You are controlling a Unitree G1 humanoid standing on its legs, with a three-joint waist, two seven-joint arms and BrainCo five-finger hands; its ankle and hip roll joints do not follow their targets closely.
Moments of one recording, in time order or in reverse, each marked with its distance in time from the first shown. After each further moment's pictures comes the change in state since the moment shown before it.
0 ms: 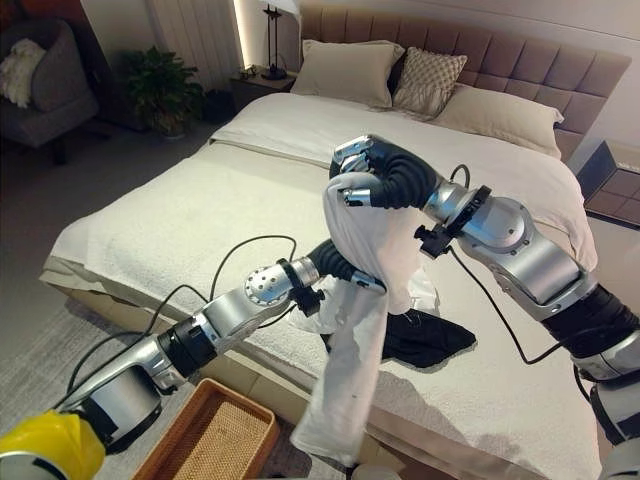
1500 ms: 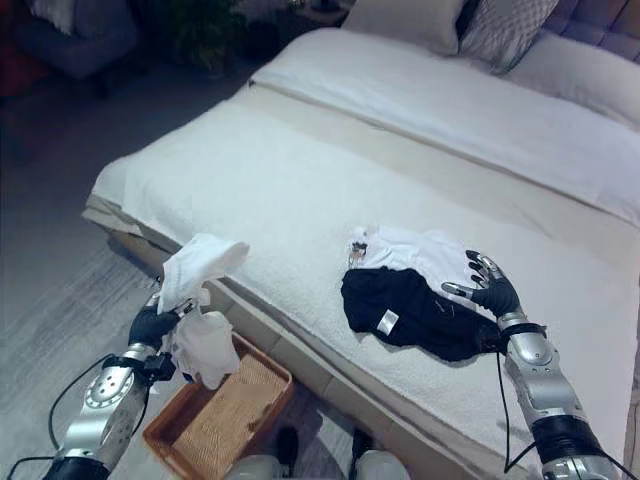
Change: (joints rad) left arm 0.837 0.066 0.906 0.116 0.187 -0.108 0.160; right arm 0.617 0.404 -0.567 0.577 -0.350 0.025 -0.218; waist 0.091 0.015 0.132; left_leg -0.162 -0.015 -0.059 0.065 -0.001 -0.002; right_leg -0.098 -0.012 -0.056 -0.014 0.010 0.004
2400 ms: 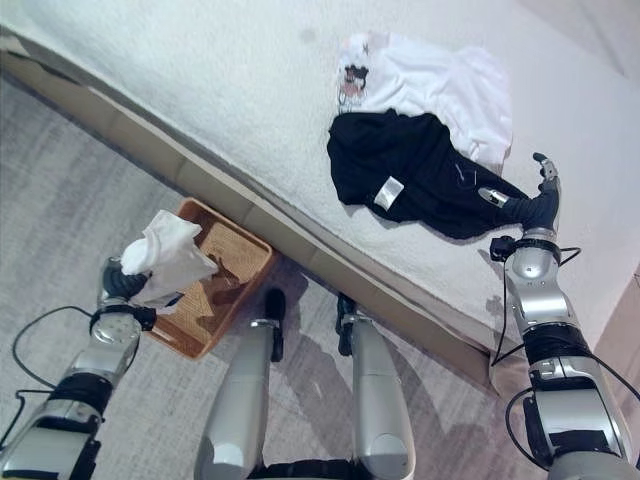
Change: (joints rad) left arm -0.468 0.152 -0.090 0.556 0.474 0.043 0.456; right arm -0.454 -0.081 0.065 0.215 -0.128 -0.043 -0.413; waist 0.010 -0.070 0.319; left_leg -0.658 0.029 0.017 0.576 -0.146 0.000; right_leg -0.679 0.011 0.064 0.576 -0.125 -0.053
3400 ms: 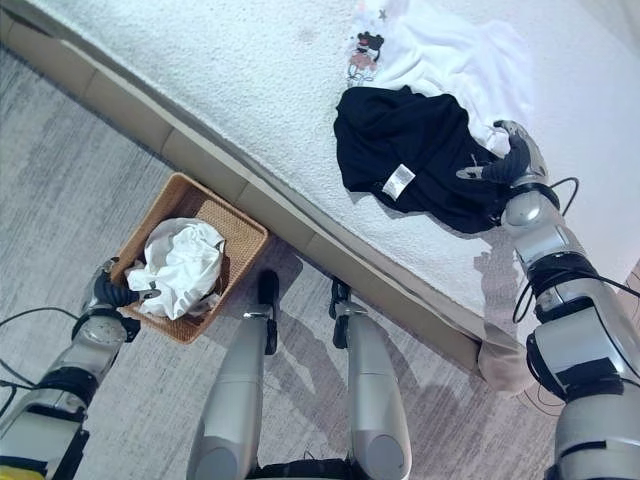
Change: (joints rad) left arm -0.044 0.010 -0.112 0.089 -0.012 0.045 -0.088; right arm -0.421 -0.064 0.474 0.443 -0.112 0.089 0.220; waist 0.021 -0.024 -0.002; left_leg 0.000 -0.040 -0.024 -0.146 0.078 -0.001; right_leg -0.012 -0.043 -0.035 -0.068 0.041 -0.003
